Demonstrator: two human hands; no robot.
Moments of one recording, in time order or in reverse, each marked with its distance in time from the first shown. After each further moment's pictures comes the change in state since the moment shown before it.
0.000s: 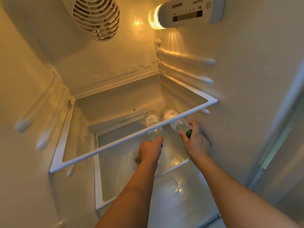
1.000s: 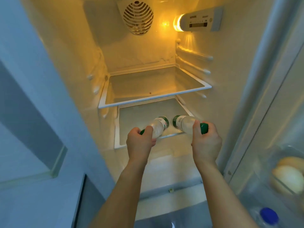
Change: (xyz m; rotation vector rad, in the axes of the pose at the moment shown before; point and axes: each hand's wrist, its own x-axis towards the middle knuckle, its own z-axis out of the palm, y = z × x) left_hand -0.171 -0.054 -0.086 -0.266 0.231 0.315; right_hand -0.147 -0.029 -0.099 0.352 0.320 0.012
